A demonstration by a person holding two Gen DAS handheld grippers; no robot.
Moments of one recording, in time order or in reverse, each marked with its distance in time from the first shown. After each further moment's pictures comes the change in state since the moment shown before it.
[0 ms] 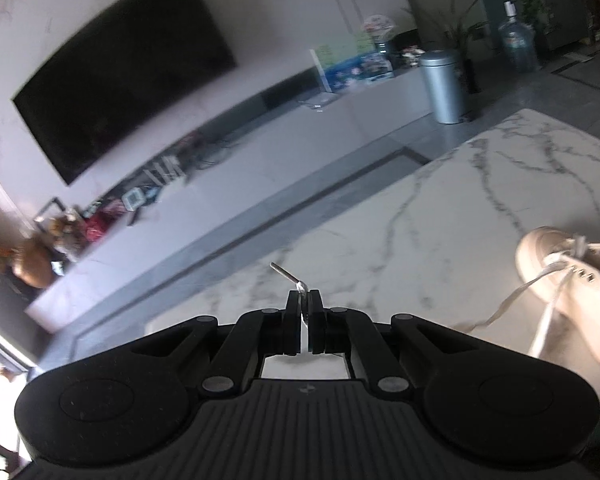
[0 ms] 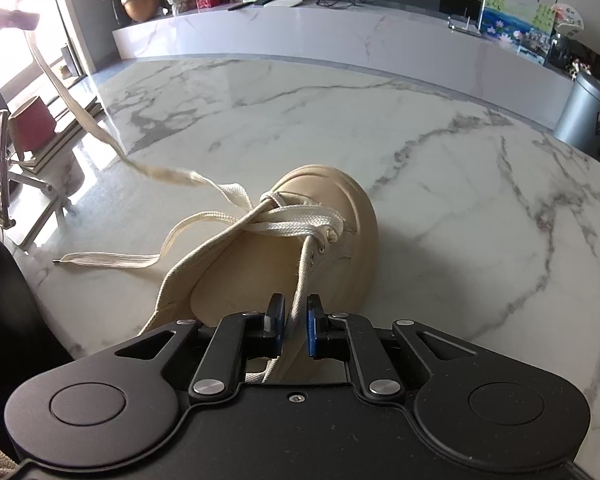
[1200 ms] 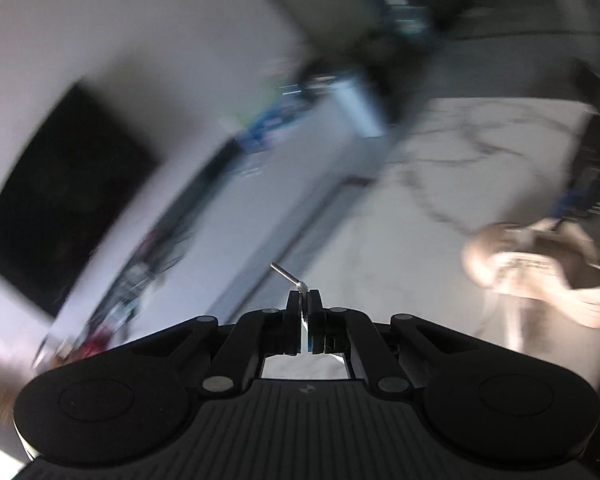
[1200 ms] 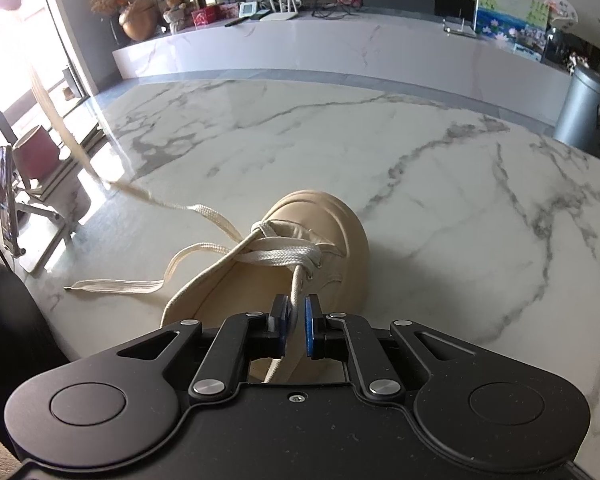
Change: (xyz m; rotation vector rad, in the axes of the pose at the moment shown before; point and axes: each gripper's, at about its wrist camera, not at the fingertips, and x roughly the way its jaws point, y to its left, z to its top) left arm -0.014 -0.089 0.050 0.432 -0.161 -0.182; right arm -0.007 -0.018 0.012 0.060 -0.022 0.054
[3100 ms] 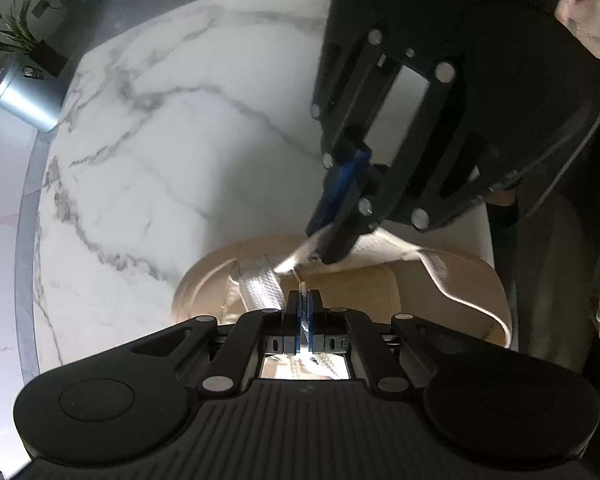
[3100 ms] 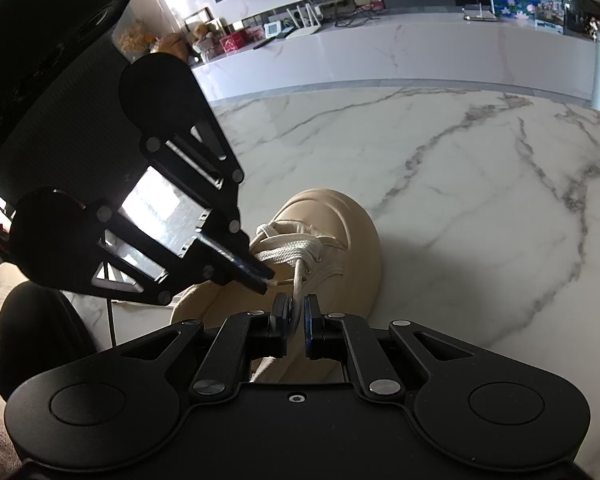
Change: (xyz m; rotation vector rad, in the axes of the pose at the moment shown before) left arm 0.168 -0.172 0.066 0.496 0.224 -0.714; right arm -0.002 -0.041 -0.015 0.067 -0.052 0.199
